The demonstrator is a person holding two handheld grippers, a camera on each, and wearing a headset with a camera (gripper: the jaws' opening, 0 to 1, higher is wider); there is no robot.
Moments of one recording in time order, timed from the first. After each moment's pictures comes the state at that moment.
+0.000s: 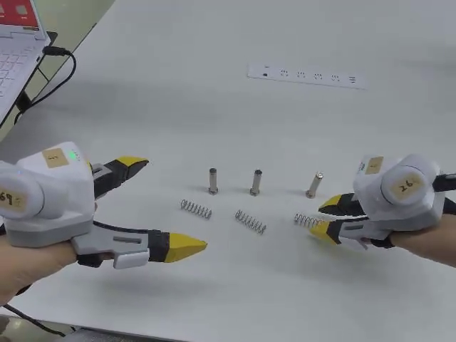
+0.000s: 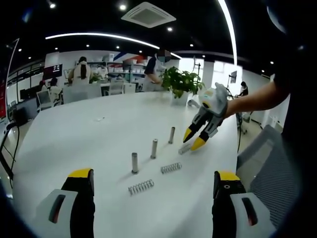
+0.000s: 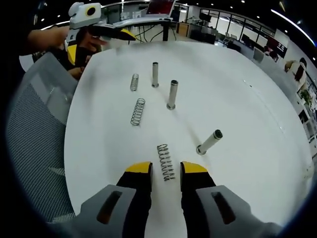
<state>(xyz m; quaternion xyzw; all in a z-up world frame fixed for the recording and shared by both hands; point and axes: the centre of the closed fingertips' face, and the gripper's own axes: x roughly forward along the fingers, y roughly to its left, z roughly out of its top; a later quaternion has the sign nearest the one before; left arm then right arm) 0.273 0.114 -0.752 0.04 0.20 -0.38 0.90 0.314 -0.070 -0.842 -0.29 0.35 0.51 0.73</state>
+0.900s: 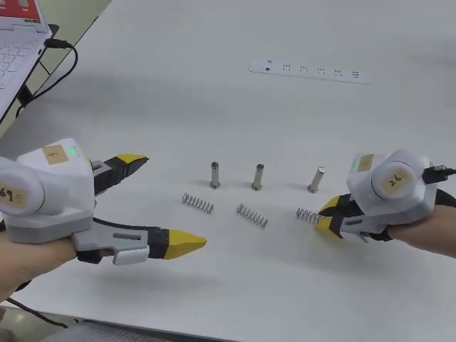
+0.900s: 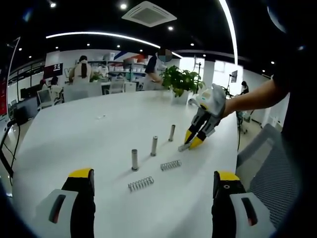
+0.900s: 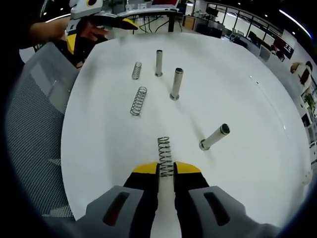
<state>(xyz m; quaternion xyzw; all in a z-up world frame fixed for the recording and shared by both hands) 0.270 0.117 -0.757 0.04 0.21 -0.38 0.90 0.313 -0.076 -0.854 -0.32 0.36 0.51 0.71</state>
